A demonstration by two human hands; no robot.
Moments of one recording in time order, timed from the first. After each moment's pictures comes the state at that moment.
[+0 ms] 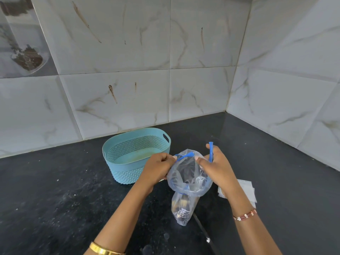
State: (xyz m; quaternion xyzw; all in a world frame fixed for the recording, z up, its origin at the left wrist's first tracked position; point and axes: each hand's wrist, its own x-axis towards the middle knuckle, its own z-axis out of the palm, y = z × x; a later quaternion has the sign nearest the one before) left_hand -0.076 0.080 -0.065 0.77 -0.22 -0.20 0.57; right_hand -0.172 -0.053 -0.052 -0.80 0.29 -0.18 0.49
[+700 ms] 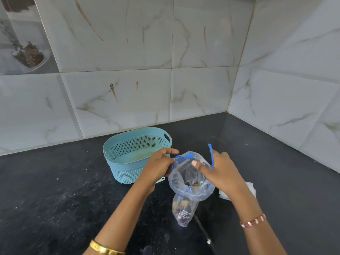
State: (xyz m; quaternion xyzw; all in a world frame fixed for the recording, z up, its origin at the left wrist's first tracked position) left_hand -0.073 0.079 -0.061 0.72 -0.20 -0.24 0.62; right_hand -0.181 -0.052 -0.048 -0.91 0.29 -0.11 0.29
